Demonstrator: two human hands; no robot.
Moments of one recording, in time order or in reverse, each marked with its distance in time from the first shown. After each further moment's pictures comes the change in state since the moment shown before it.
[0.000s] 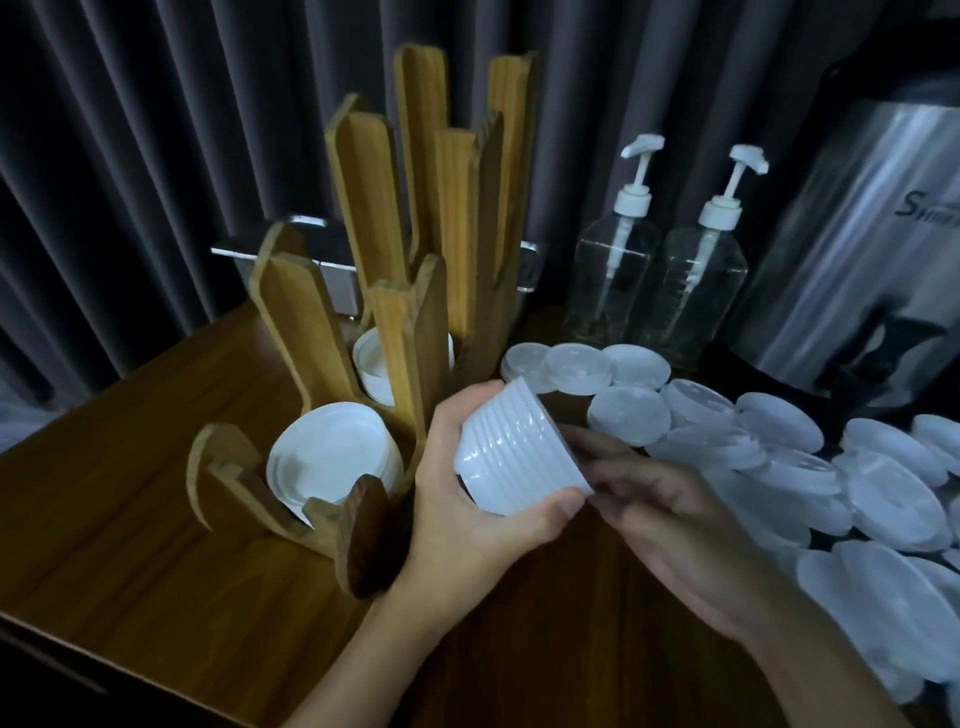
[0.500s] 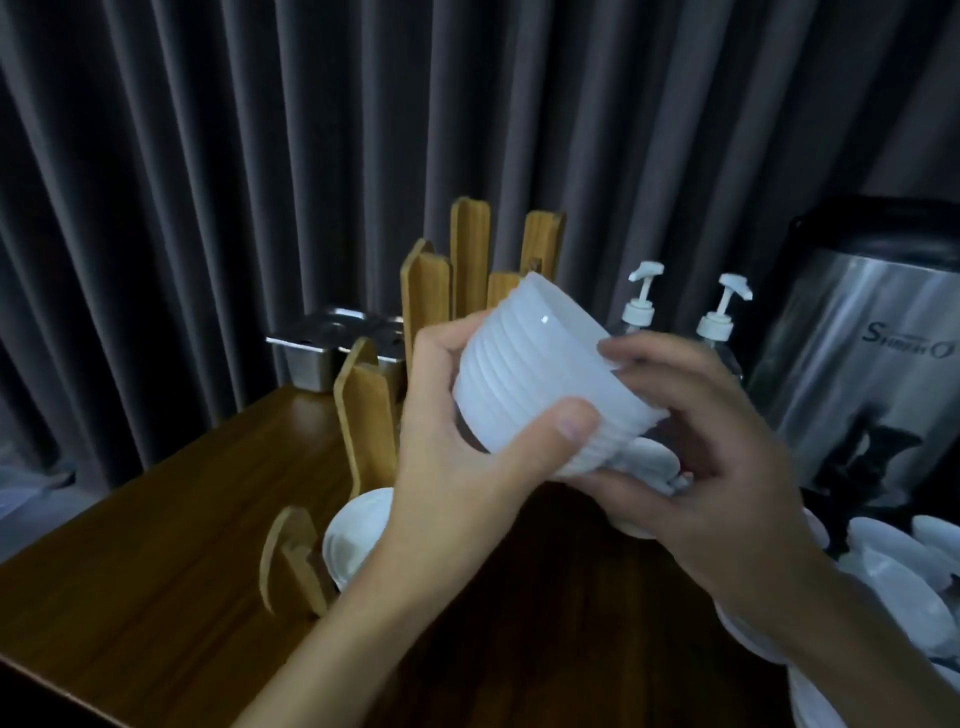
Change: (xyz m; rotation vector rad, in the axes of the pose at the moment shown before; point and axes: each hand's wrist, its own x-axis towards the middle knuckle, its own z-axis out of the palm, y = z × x) left_hand 0.061 0.102 -0.041 -0.148 0.010 0.144; right_hand 0.027 -0.117 0.041 -0.792 0.245 -0.920
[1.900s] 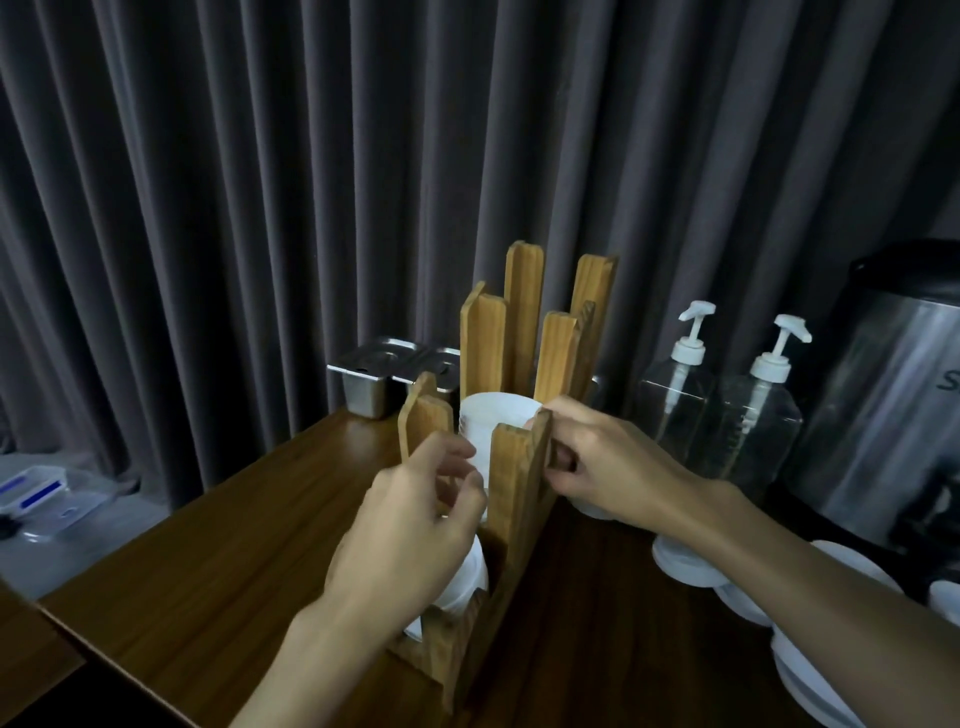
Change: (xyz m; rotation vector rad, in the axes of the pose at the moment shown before) left_hand -0.013 -0.047 -0.079 0.802 -0.031 -0.178; right_hand 0.044 0.090 0.075 -0.219 -0.558 -0.015
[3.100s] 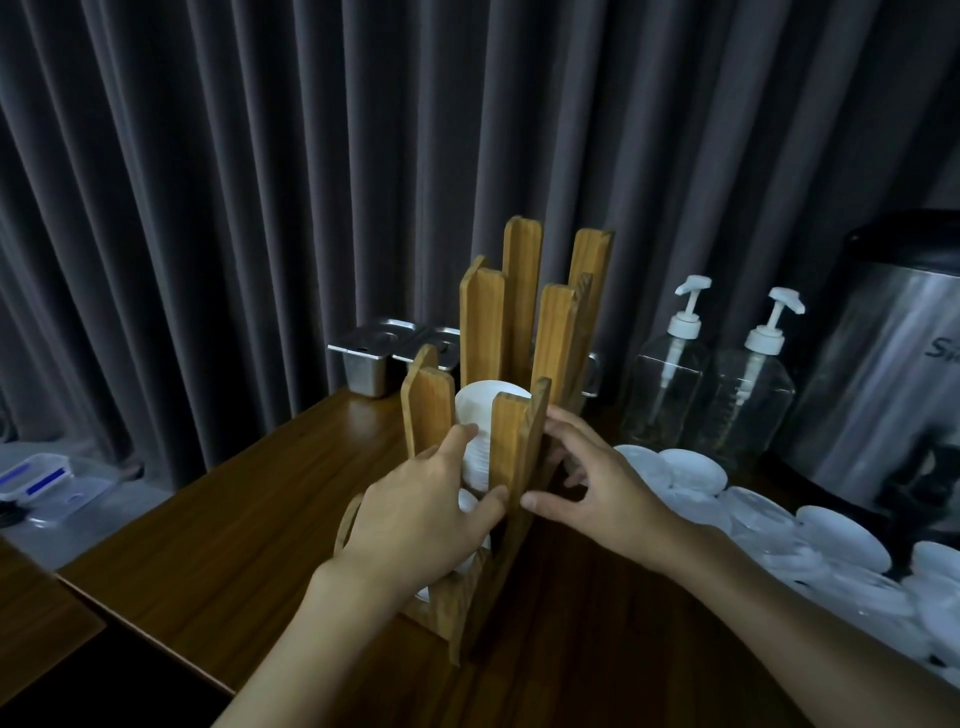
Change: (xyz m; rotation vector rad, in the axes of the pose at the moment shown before) left_hand -0.001 -0.020 0.016 0.381 -0.165 0.061; right_hand -0.042 -0.004 0.054 0.440 0.071 0.271
